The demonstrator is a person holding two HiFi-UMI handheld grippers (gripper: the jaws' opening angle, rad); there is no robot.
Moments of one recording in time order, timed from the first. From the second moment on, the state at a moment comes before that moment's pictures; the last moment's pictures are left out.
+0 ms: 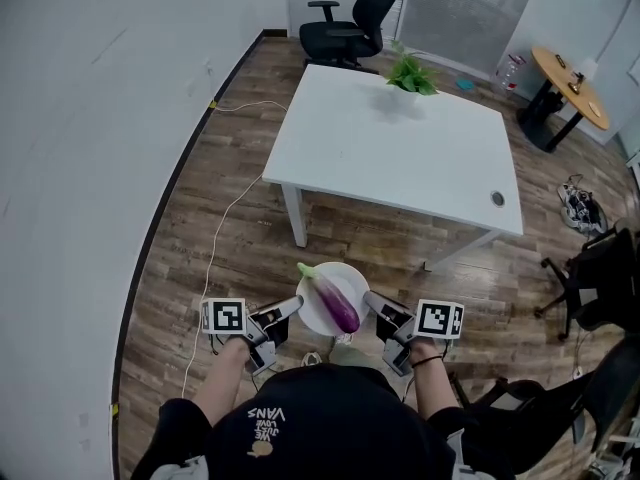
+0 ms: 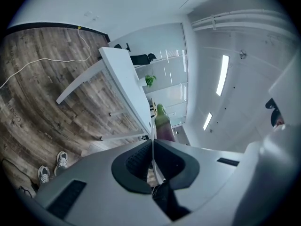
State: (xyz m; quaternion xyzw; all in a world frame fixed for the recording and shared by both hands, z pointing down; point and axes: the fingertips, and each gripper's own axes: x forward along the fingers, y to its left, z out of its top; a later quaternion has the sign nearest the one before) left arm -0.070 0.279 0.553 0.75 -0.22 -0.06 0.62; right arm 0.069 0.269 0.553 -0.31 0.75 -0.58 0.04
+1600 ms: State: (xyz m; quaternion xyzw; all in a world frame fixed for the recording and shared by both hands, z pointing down) left arm -0.053 0.036 0.545 0.75 -0.24 -0.08 0.61; right arm 0.084 0.016 0.548 -0.29 0.76 -0.58 0.02
